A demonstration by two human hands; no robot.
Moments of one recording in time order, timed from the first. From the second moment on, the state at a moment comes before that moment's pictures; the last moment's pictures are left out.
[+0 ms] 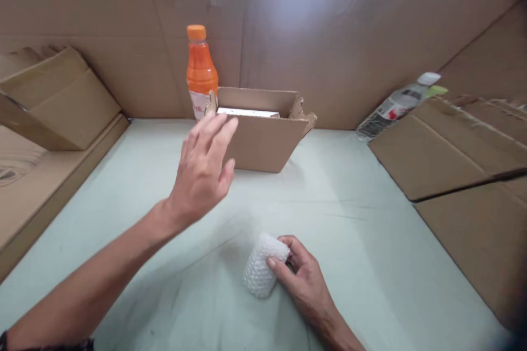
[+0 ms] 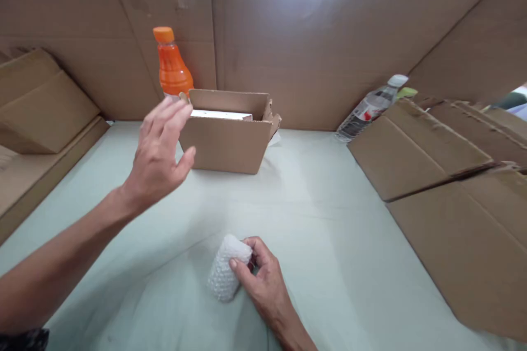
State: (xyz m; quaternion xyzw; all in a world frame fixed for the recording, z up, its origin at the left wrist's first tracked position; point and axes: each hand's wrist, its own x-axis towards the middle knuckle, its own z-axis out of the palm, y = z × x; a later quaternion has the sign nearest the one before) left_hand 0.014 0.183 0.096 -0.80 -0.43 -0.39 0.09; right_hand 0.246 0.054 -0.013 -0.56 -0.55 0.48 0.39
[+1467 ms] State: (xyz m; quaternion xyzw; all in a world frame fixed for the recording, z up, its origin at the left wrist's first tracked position) left_hand -0.039 0.043 0.091 -0.81 -0.37 -0.45 0.09; right_hand 0.205 0.140 0.178 -0.65 -0.76 -0.03 -0.05
